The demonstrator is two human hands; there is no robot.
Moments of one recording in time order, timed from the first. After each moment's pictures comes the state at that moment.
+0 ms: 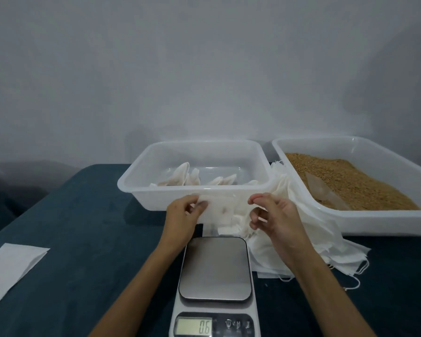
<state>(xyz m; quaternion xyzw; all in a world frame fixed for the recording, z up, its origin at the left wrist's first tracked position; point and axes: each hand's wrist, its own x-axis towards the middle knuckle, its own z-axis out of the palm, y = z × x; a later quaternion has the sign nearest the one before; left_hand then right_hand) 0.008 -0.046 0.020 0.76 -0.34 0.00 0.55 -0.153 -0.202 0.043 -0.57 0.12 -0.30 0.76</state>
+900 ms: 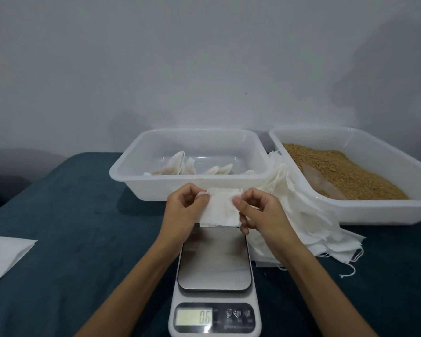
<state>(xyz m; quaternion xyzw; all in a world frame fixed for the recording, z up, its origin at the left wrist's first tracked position) -0.025 -0.039 0.038 0.64 -0.29 -0.14 0.70 -0.149 -0.182 0.039 -0.65 0.09 -0.25 0.71</state>
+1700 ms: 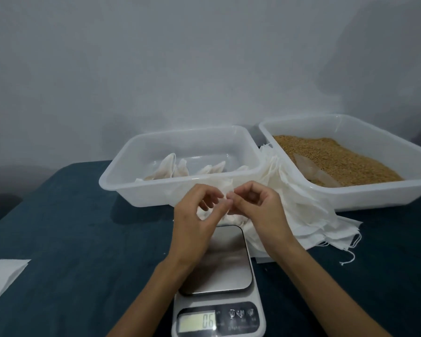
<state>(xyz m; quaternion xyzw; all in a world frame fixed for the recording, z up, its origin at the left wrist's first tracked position) -0.051 -0.047 0.038 0.66 -0.47 0.08 0.58 -0.149 -0.171 0.040 -0.59 0.09 -0.36 0.72</state>
